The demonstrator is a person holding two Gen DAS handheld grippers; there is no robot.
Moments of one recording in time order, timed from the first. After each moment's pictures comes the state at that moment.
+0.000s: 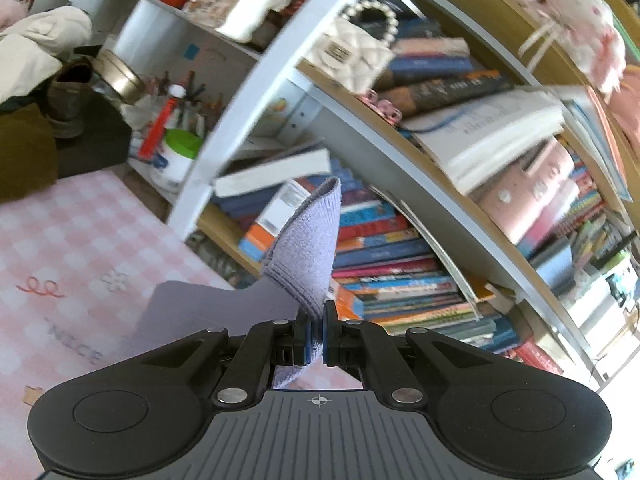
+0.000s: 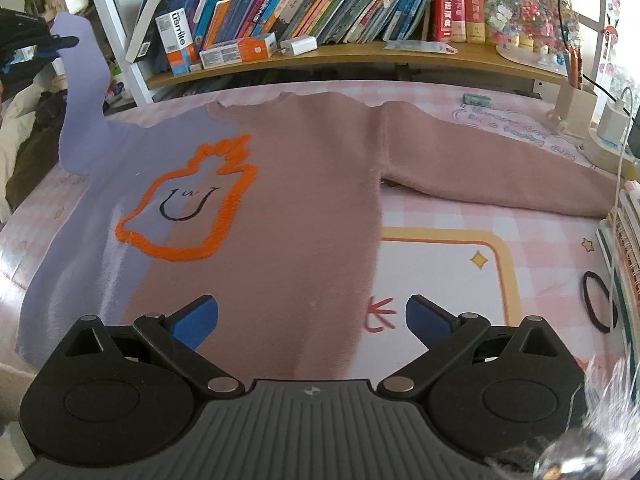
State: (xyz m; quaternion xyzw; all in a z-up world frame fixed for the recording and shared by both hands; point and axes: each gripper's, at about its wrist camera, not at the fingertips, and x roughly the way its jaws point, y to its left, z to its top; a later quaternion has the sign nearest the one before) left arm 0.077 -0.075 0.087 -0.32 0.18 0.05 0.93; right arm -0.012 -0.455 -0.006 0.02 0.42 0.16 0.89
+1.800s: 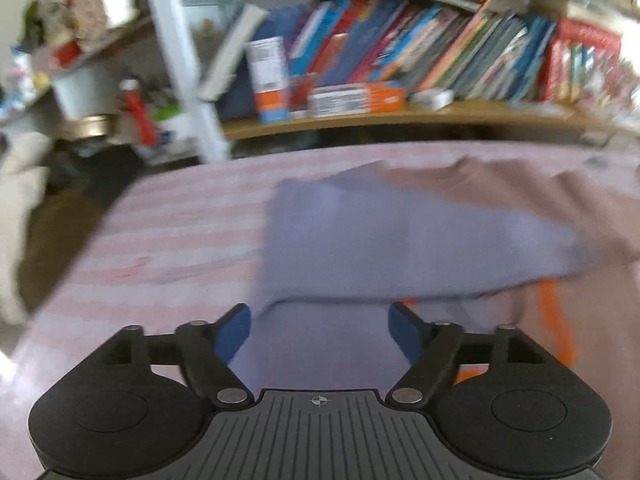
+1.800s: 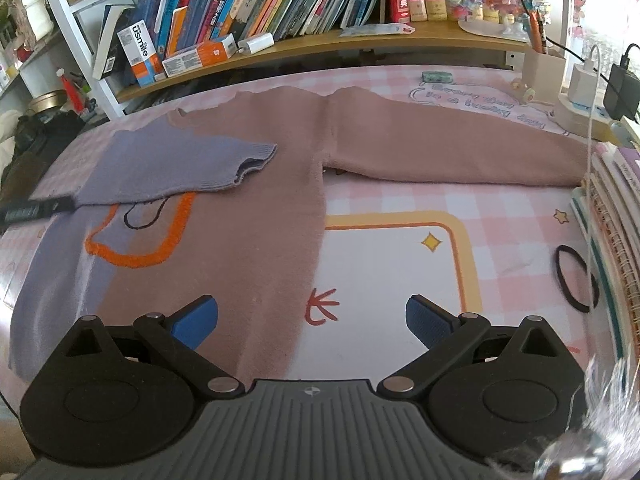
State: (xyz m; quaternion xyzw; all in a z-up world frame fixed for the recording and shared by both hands) left arm 0.018 -0.149 -0.008 0.06 0.37 0.10 0.92; right arm -0.003 -0.488 -0.015 0.05 0.44 0.14 0.89
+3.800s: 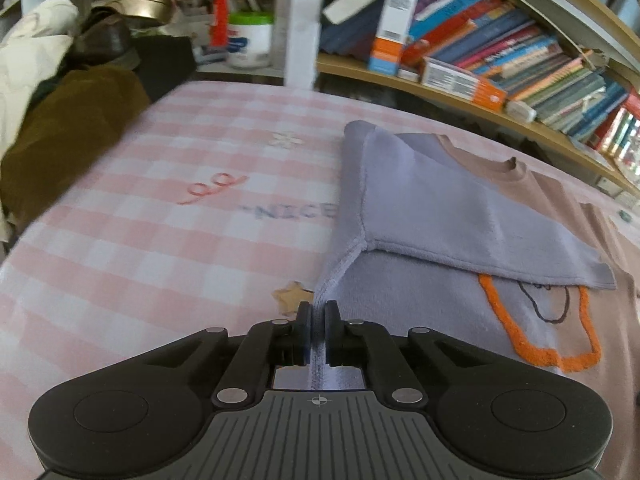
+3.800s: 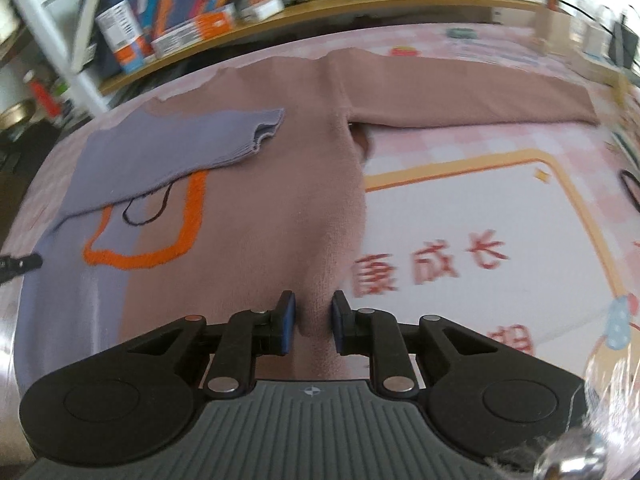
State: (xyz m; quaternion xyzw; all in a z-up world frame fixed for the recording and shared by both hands) left arm 0.016 0.031 -0.029 -0.10 0.41 0.07 0.90; right arm -0.007 -0.361 -0.024 0.09 0.48 0.07 0.87
